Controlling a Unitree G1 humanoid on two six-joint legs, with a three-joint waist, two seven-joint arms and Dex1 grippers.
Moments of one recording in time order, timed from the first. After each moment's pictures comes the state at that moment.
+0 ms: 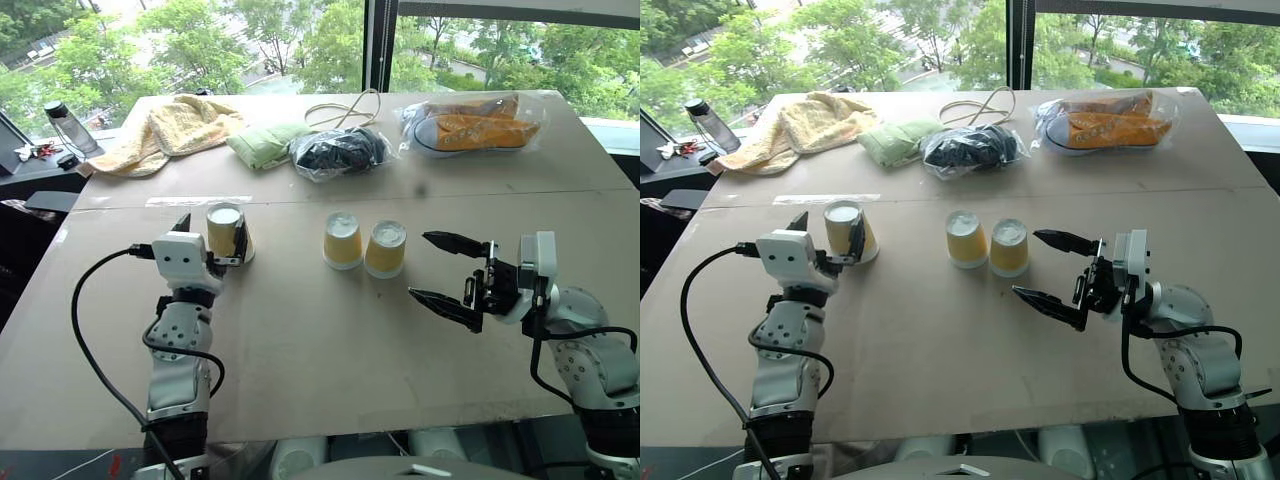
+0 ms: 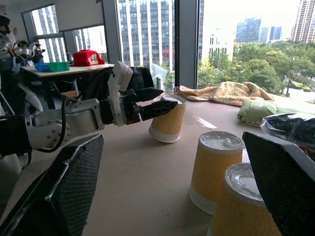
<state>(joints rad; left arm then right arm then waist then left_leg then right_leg) -0.08 0.27 0.26 -0.04 -0.14 -0.15 -0.19 -0.09 -0.48 -0.03 -0.36 0.67 0.19 1.05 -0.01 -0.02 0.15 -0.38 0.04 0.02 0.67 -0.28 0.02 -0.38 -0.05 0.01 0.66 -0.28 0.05</state>
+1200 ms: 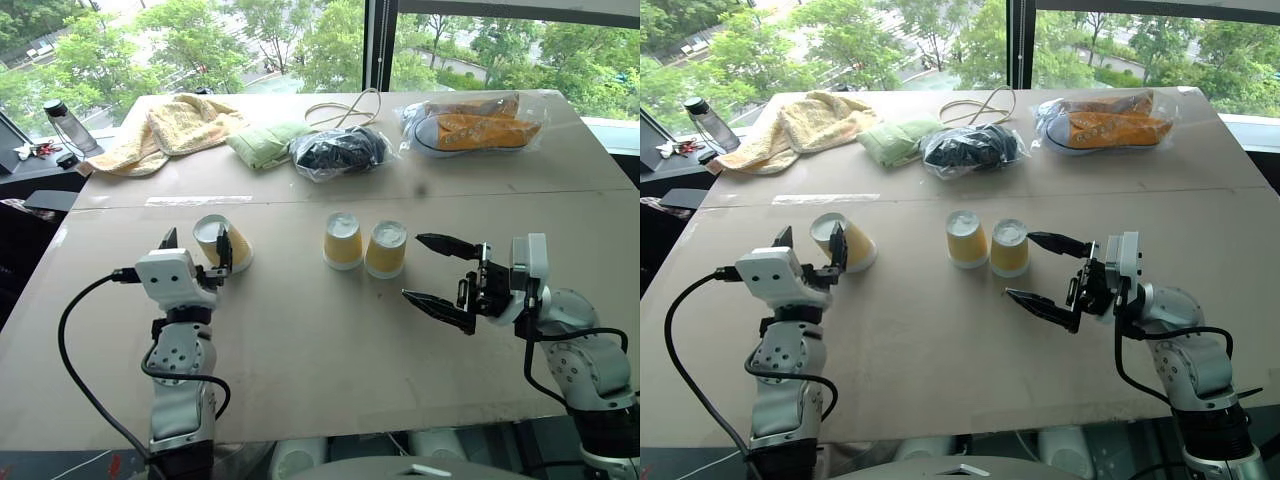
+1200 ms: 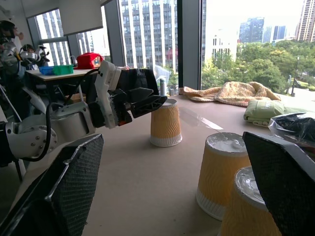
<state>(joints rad) 0.05 0.19 0.26 -0.20 -0.13 -0.14 -0.08 -0.09 -0.46 0.00 -0.36 0.66 0.19 1.04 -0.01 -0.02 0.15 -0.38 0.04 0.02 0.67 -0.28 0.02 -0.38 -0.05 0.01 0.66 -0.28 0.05</state>
